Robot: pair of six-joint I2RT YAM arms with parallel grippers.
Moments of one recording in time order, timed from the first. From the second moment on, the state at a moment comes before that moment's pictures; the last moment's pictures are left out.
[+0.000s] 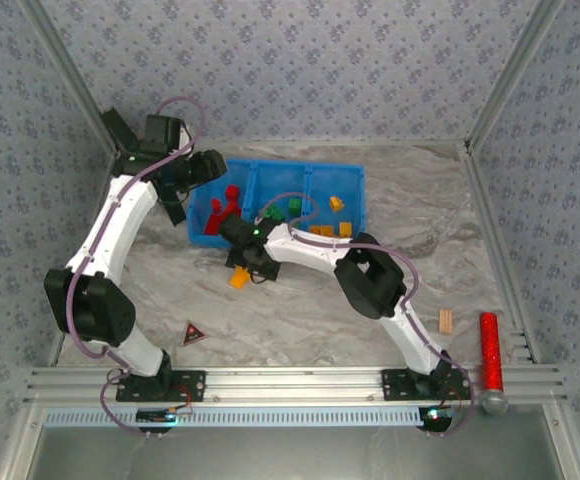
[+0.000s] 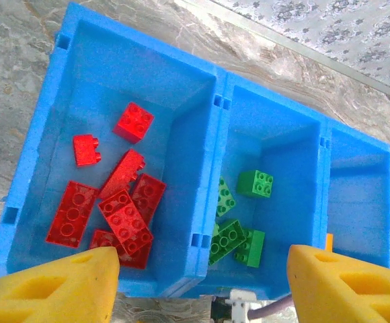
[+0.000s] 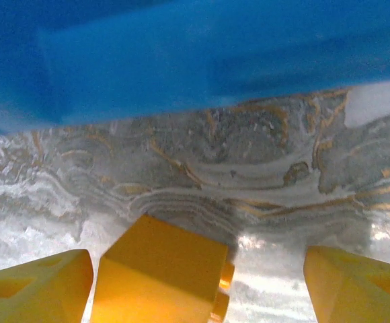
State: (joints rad) left arm -0.21 1.60 1.63 -0.84 0.21 -0.53; right arm 0.97 2.25 1.82 -0.80 0.09 1.19
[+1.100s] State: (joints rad) left arm -0.19 1.52 1.52 -0.90 0.20 -0.51; right arm 0.97 2.09 1.60 -0.85 0.03 0.95
